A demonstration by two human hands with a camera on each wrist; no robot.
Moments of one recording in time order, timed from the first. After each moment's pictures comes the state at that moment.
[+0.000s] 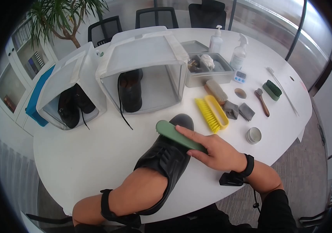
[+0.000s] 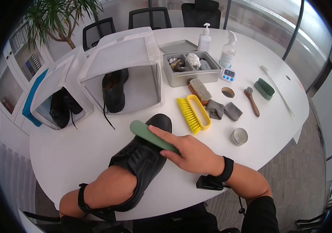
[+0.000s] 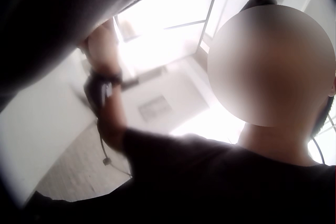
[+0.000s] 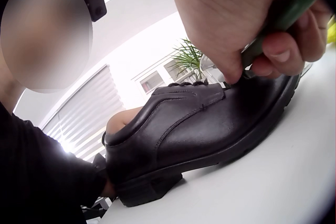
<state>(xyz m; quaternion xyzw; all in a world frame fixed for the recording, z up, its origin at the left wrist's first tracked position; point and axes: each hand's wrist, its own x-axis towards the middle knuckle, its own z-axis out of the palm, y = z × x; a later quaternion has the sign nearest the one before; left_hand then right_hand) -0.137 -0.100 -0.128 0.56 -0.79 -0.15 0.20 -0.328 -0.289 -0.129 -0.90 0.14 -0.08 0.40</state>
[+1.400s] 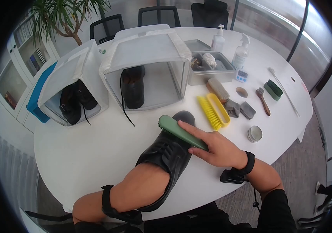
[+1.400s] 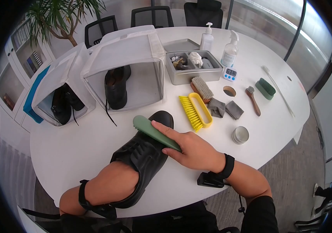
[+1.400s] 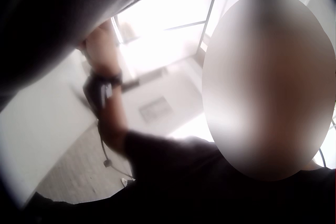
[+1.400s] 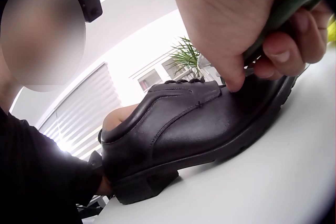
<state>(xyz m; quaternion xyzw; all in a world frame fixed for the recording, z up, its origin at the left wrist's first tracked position) -0.138 -0.100 -0.123 0.57 -0.78 -0.16 0.19 -0.325 -0.291 -0.139 -0.91 0.10 -0.12 0.38</state>
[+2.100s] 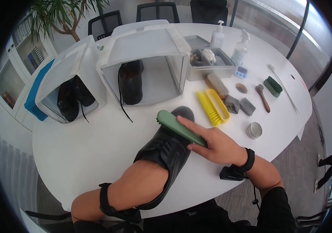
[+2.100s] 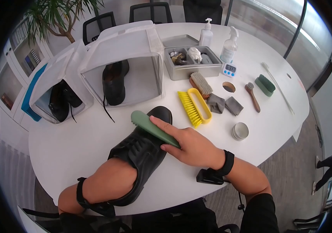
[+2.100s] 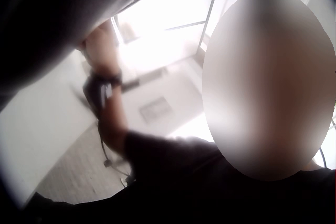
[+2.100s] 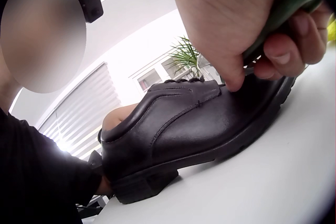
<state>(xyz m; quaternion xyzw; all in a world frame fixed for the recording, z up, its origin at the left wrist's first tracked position) -0.137 -0.100 -0.129 0.57 -0.78 -0.14 0.22 -0.326 -0.290 -0.134 -0.91 0.14 -0.07 0.38</state>
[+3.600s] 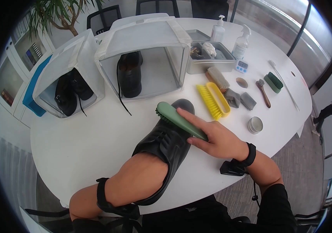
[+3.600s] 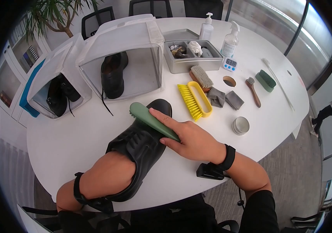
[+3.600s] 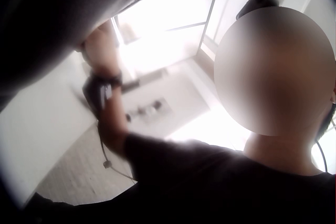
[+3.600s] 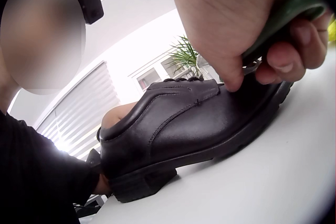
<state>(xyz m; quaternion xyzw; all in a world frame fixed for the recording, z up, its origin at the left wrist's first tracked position) -0.137 -0.100 -0.130 0.57 -0.78 -0.15 0.22 -0.324 -0.292 -0.143 -0.92 0.10 -0.12 0.36</state>
